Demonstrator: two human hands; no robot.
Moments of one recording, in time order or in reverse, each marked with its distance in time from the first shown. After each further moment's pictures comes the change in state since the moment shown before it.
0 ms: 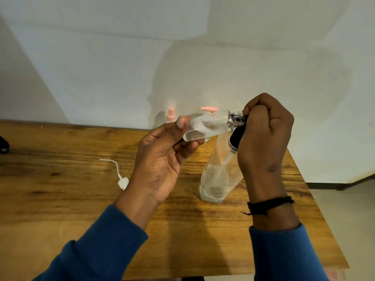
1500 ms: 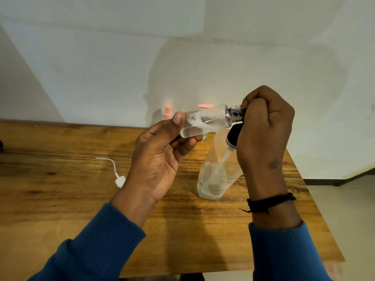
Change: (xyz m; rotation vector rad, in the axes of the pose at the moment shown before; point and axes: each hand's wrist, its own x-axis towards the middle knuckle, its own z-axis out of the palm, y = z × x) left_hand 0.000 -0.001 0.002 -0.002 -0.004 -0.003; right_hand 0.003 -0.004 -0.003 -0.038 0.010 -0.031
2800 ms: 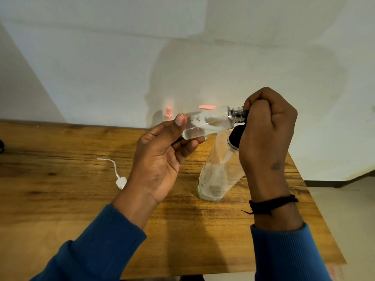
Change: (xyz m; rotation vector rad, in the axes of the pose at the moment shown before) left_hand -0.002 0.001 0.000 0.008 -0.014 -0.004; right_hand -0.001 -0.002 0.000 0.036 -0.001 0.010
